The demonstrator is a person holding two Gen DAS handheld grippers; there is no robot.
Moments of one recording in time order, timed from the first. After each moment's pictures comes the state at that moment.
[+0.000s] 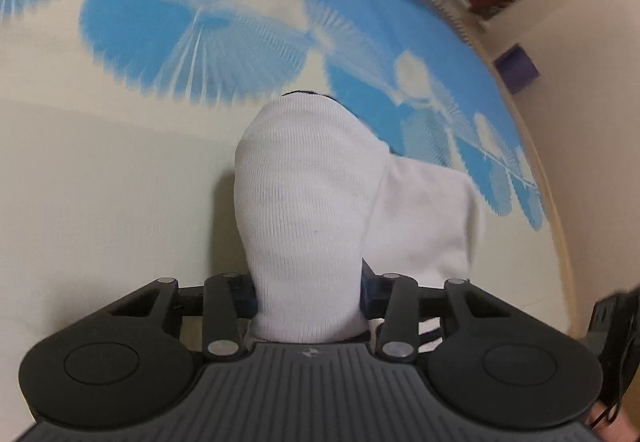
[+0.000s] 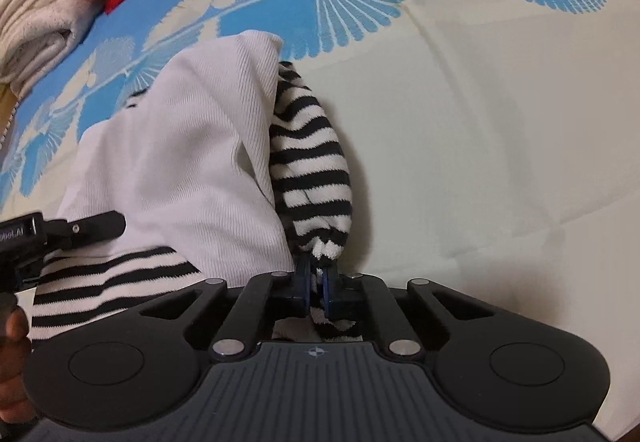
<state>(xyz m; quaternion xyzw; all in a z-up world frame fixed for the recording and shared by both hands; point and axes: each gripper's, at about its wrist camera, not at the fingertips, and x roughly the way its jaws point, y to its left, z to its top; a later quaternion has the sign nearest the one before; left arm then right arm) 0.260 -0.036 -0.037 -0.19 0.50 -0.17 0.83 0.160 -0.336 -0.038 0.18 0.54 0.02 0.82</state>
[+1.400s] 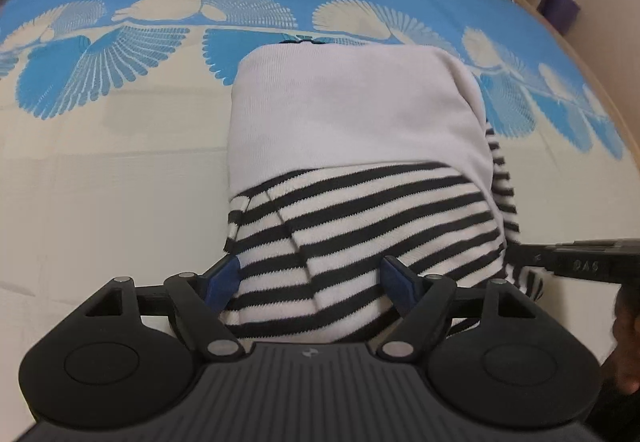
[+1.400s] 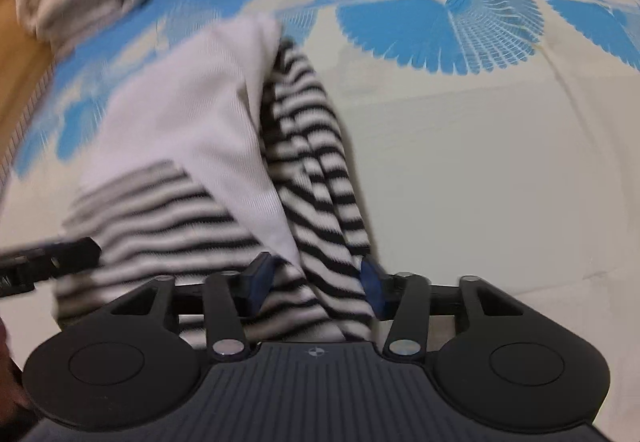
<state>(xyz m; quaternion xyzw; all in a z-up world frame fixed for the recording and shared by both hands) 0.211 0.044 -0.006 -0.03 0.51 -0.10 0.85 0.182 -0.230 -0.024 0.12 0.54 0.07 0.83</state>
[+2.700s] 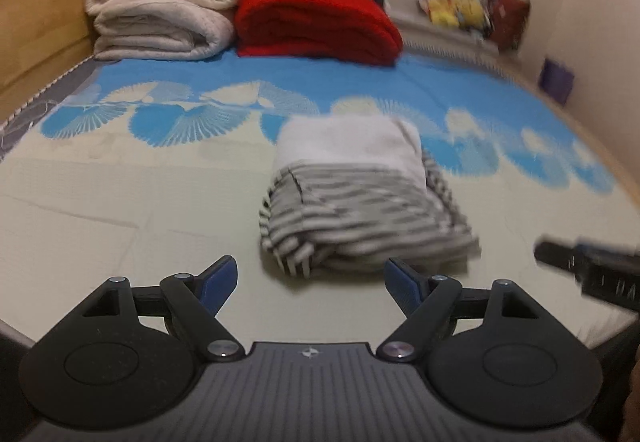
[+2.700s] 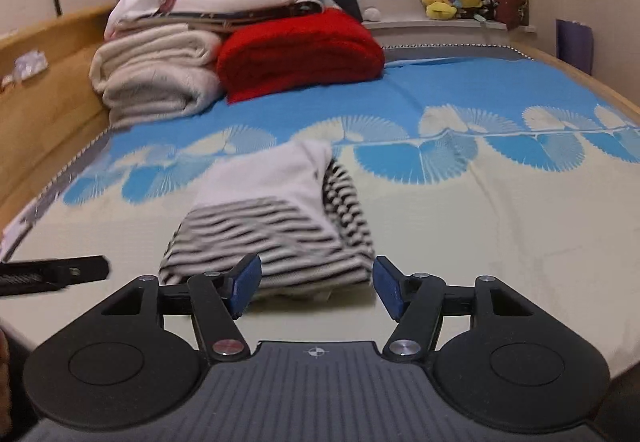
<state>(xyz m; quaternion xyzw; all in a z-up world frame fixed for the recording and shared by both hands) -0.013 0.027 0.070 -0.02 0.37 -0.02 0.93 -0.036 -0.209 0.080 0.07 0.32 0.06 0.94</state>
